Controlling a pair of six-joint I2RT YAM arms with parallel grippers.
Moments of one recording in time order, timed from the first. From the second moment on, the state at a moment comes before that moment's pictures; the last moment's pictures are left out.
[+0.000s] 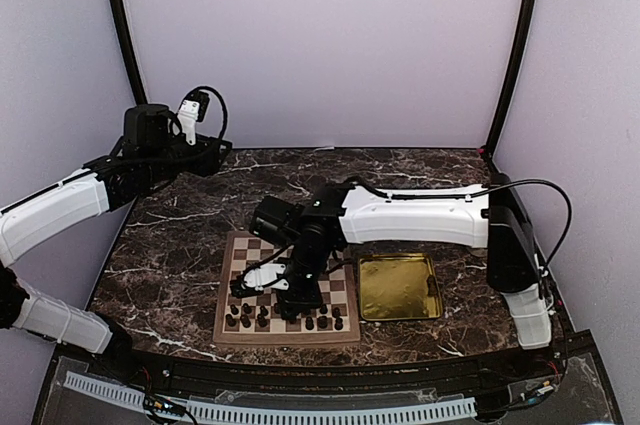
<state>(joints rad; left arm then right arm) -0.46 1.24 1.02 -0.11 -0.05 -0.03 1.23 2.17 1.90 -1.04 -0.31 -0.51</state>
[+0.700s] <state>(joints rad) -0.46 1.25 1.02 -0.11 -0.03 -0.03 1.23 2.19 1.85 -1.00 -0.29 -0.52</state>
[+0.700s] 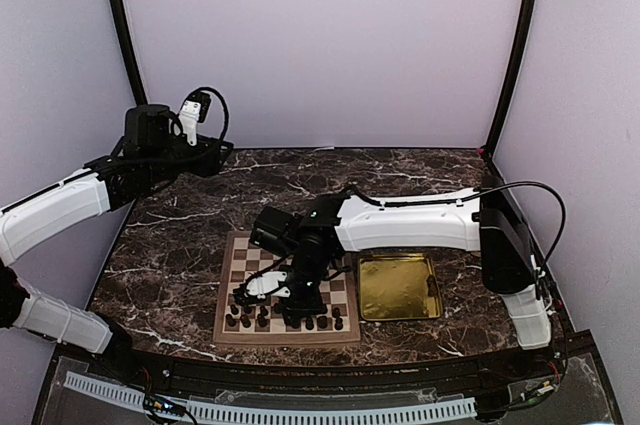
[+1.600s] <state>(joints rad) -0.46 1.26 1.02 -0.11 -0.02 -0.03 1.24 2.20 1.85 -0.96 -0.27 -0.52</state>
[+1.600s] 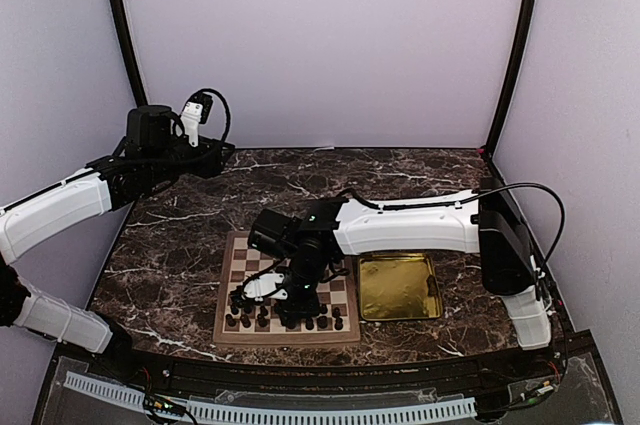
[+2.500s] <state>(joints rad) -0.46 1.26 1.02 -0.11 -0.01 -0.03 1.25 2.20 1.81 -0.97 -0.26 -0.55</state>
